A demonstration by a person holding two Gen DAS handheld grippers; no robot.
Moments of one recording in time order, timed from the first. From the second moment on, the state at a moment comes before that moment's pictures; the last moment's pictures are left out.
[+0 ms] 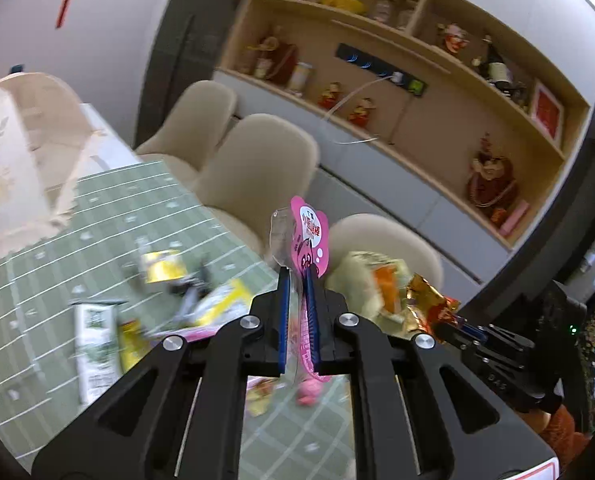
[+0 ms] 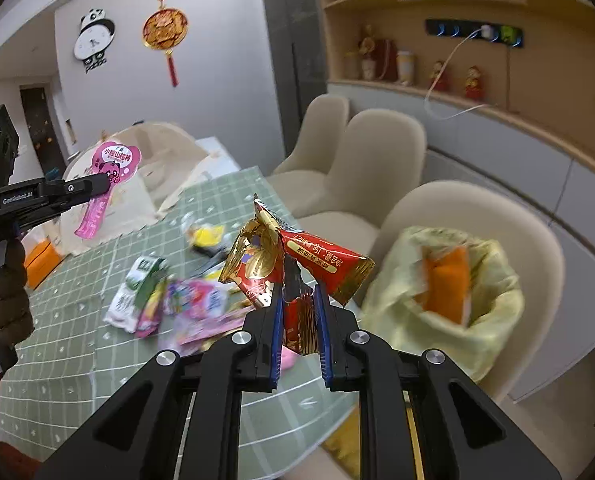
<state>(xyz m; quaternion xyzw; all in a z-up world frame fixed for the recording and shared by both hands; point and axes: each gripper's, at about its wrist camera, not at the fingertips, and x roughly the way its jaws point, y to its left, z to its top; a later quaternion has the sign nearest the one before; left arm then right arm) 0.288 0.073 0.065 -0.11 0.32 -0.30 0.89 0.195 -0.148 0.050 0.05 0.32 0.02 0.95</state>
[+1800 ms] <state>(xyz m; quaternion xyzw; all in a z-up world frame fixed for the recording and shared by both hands) 0.322 -0.144 -0.013 -0.02 0.44 -0.27 0.86 0.285 -0.335 -0.030 0.09 0.37 -0.01 0.92</state>
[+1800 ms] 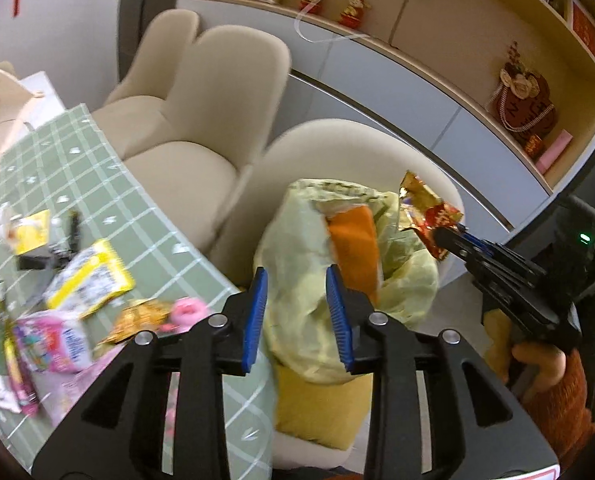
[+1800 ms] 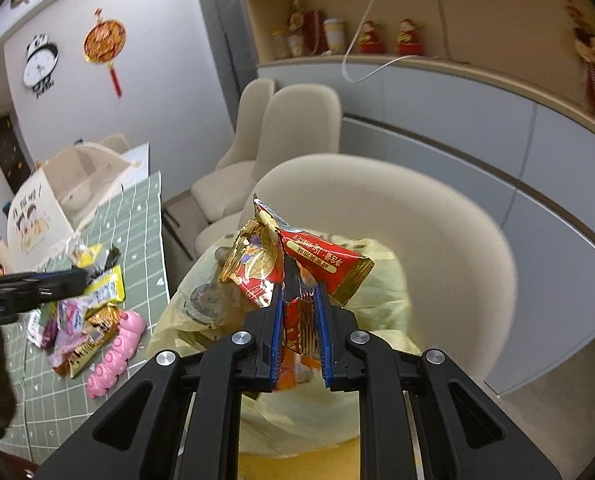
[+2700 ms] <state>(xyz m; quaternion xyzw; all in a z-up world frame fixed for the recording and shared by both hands) 0.292 0.043 -0.047 -0.09 0.47 -0.16 0.87 0.258 -0.252 -0.040 0.13 0.36 -0.02 0.92</state>
